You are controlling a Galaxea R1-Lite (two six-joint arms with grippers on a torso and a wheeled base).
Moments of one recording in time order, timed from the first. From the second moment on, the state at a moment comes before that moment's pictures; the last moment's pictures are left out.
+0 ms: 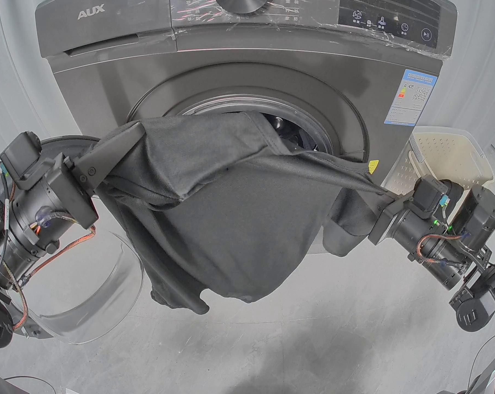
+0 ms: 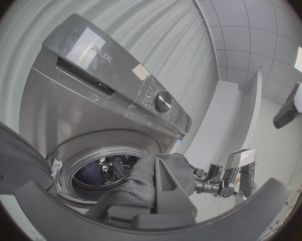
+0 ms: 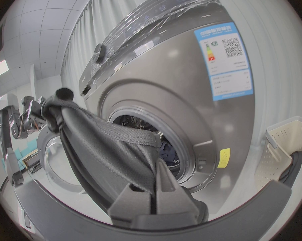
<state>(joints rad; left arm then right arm) -0.44 1.36 -0.48 -1.28 -0.35 -0.34 0.51 1.74 -0.44 -1.51 0.05 0.08</state>
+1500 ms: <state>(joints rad) -0.40 1.75 -0.27 -1.44 -0.38 -0.36 0.57 1.72 -0.41 -1.52 0.06 0.10</state>
